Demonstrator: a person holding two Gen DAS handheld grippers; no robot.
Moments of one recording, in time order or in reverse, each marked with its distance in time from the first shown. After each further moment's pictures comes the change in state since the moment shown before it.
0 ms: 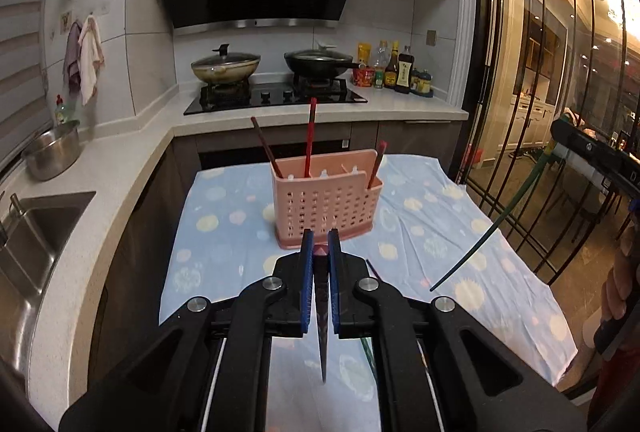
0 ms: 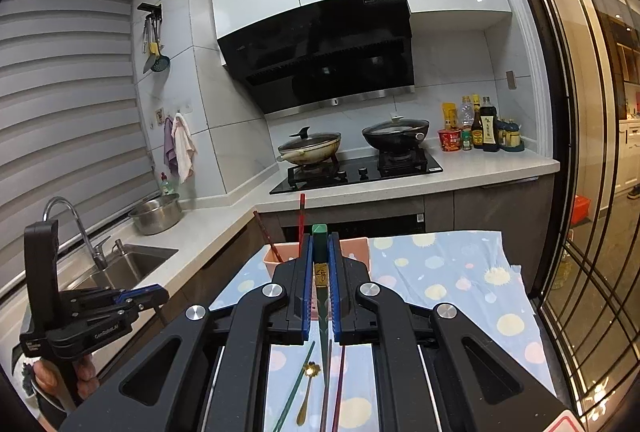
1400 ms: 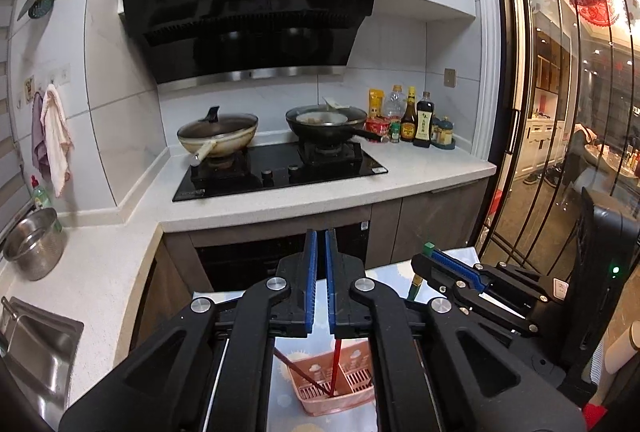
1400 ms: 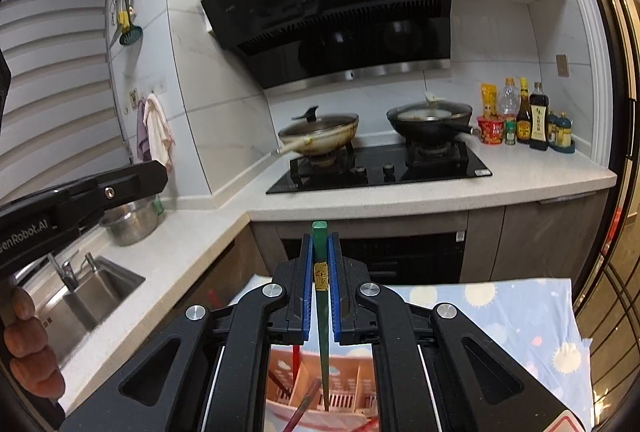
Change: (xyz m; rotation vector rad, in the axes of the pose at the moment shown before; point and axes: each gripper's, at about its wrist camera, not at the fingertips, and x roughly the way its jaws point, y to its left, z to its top) left arm 0.135 0.024 0.188 0.050 -0.095 0.027; right arm 0.262 0.010 0.076 -0.018 0.123 0.028
